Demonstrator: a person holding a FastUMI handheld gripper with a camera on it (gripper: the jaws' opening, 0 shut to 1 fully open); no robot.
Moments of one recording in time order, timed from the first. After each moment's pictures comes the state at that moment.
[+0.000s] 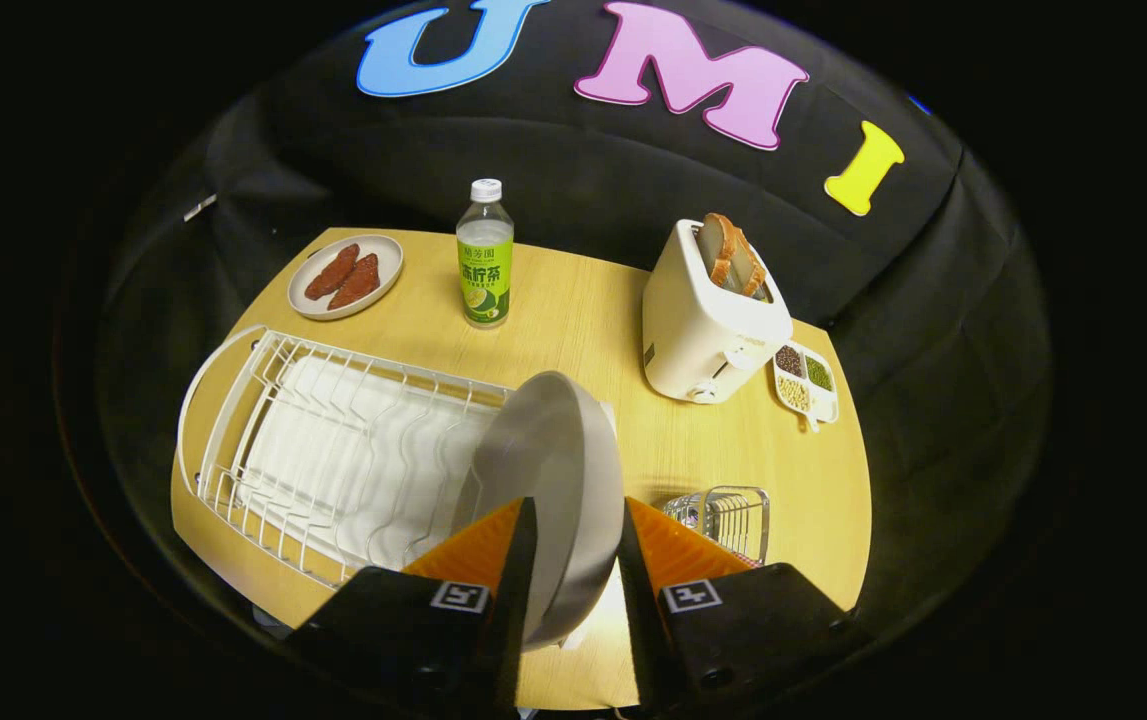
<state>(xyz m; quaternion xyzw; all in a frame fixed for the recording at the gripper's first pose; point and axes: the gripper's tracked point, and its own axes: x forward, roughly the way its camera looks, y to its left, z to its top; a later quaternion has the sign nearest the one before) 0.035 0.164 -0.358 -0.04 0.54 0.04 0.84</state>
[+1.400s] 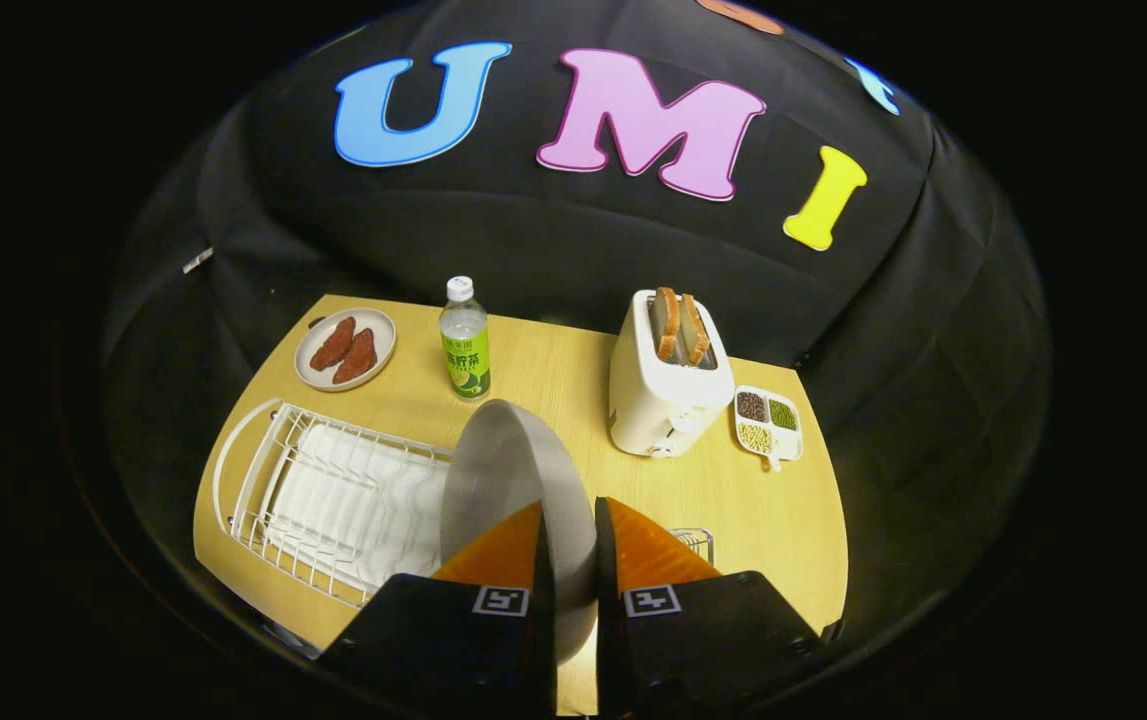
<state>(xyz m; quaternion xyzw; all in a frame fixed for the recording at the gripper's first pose) 0.064 0.123 -0.269 0.02 0.46 0.03 0.89</state>
